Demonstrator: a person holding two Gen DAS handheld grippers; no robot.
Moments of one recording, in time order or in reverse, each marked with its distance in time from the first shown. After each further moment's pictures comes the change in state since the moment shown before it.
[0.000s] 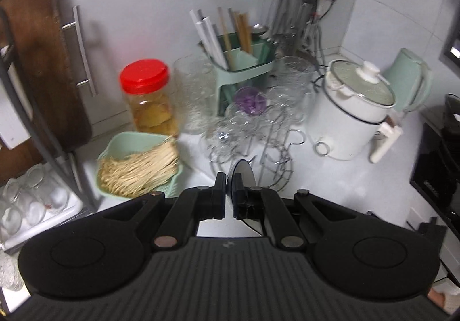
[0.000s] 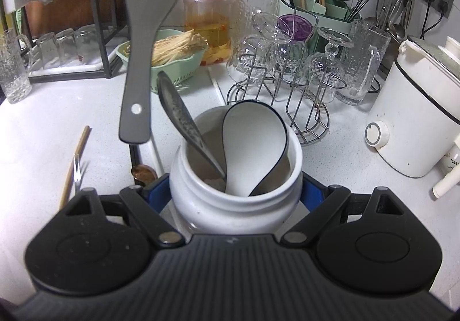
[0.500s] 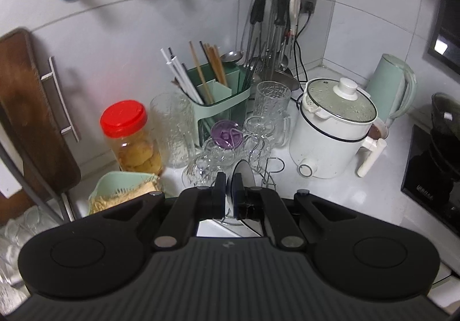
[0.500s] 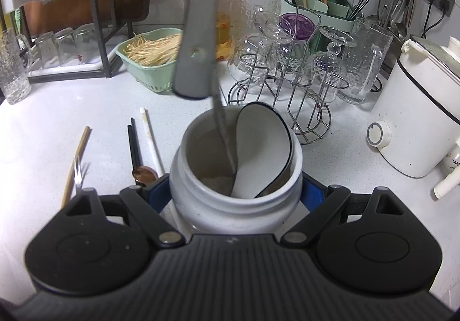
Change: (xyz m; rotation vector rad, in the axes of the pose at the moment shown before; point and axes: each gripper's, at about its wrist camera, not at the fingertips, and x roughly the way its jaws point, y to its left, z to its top) left arm -0.009 -0.035 0.026 0.096 -0.080 -0.011; right arm 0.002 0.001 0.004 0.004 0.015 0.001
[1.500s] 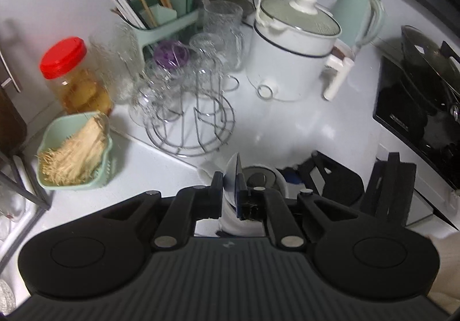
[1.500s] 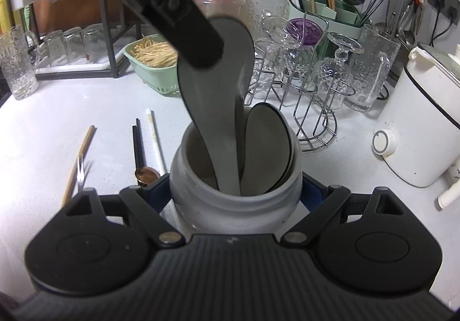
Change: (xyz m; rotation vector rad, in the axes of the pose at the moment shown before) left arm 0.036 -0.023 -0.046 0.075 0.276 -0.185; right arm 0.002 -0.003 0.000 -0.039 -0.022 0.035
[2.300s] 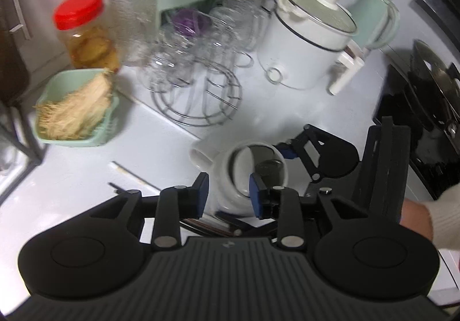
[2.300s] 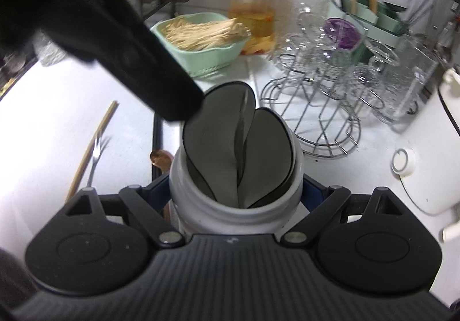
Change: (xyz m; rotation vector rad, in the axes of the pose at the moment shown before) left arm -0.005 0.024 -0.013 -0.158 0.066 -0.010; right arm 0.006 -0.003 0.018 -0.153 0.099 0.133
